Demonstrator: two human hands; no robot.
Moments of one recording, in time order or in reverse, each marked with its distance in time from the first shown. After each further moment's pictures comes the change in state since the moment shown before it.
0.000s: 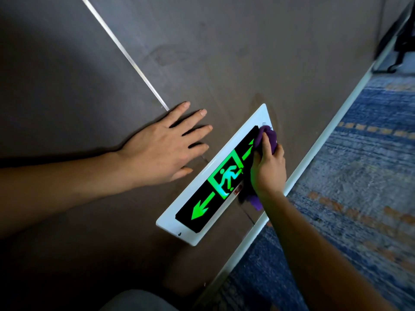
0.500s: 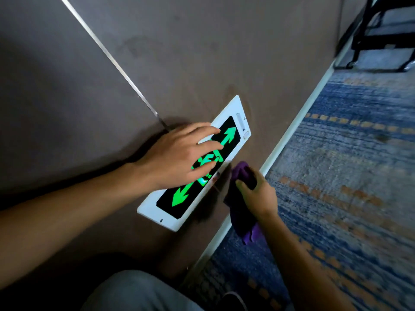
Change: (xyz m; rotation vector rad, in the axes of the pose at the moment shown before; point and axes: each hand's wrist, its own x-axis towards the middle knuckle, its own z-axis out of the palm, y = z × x) left_hand 0.028 0.059 -0.016 -0.730 0.300 -0.163; right_hand -0.084 0.034 -0.058 0.066 -0.276 0.281
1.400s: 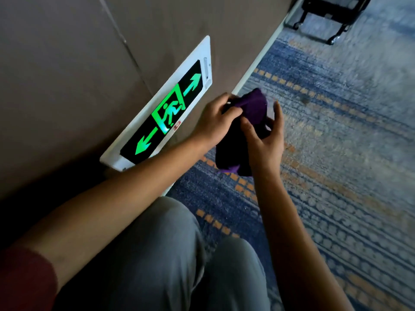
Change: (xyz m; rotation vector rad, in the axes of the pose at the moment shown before) left_hand 0.064 0.101 0.056 -1.562 0.192 -0.642; right_hand -0.073 -0.065 -0.096 0.256 0.399 -0.044
